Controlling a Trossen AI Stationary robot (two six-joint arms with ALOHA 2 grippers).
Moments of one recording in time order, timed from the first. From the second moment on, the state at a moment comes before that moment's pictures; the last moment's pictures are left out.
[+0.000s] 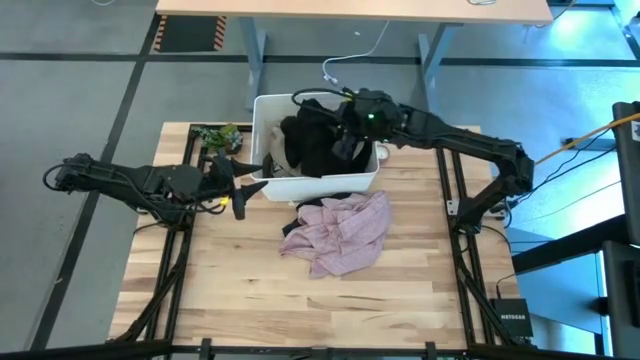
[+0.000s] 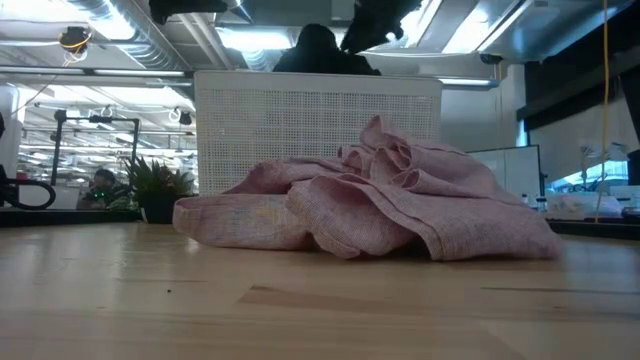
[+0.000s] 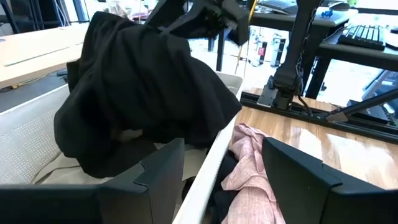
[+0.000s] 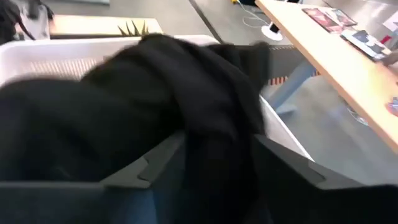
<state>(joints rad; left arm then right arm) -0.18 0.80 0.80 -0.22 -0.61 -0.19 -0.32 1.57 1.58 -0.52 0.23 -0.20</state>
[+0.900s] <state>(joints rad) -0.18 0.80 0.80 -0.22 -0.61 -0.20 0.15 1.45 1.19 -0.71 0.12 -0.08</state>
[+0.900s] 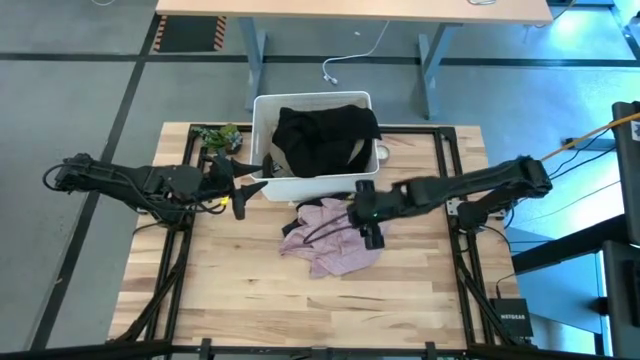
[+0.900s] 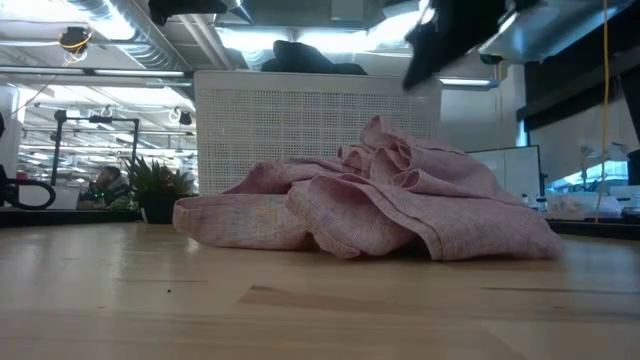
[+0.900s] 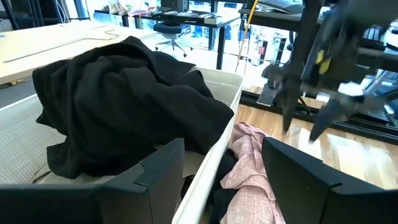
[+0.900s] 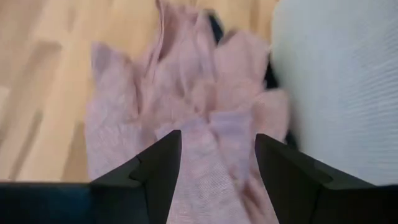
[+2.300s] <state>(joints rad) -0.18 0.80 0.80 -0.22 -0.61 -0.21 0.15 1.90 1.13 -0.57 0.15 -0.16</state>
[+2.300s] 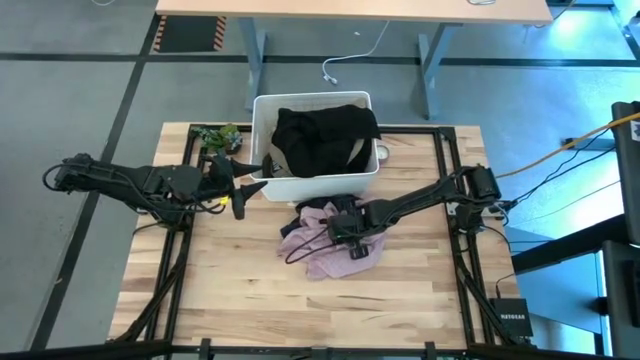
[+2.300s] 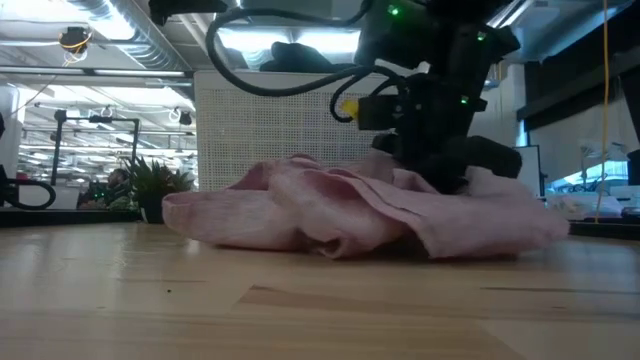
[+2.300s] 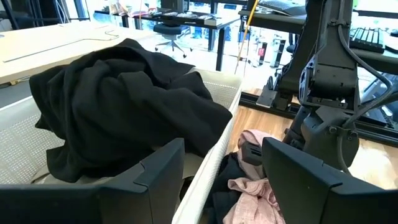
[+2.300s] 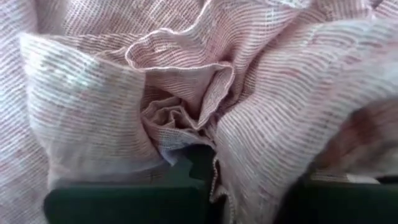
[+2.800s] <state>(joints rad) -0.18 0.80 0.80 -0.22 -0.61 -0.21 0.23 1.54 1.13 -0.68 0.17 -0.11</state>
